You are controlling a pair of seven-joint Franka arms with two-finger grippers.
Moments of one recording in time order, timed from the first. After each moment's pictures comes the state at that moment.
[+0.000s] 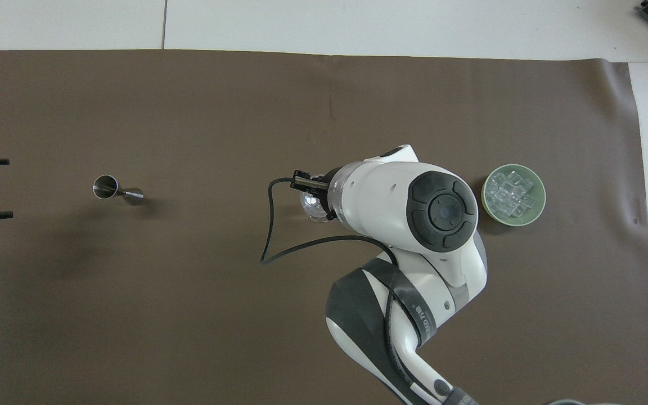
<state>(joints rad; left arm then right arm) 0.37 0.10 0.03 -1.68 -0.68 1.58 -0.52 0.07 0.20 0.53 -1.81 0.04 2.38 0.83</state>
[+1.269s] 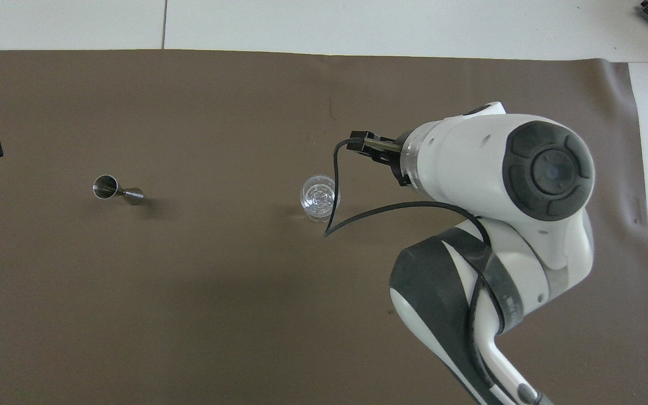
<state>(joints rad) 0.03 -0.05 -0.04 -1.45 -0.10 1.55 -0.18 0.07 0.10 0.36 -1.72 -0.05 2.14 0.75</state>
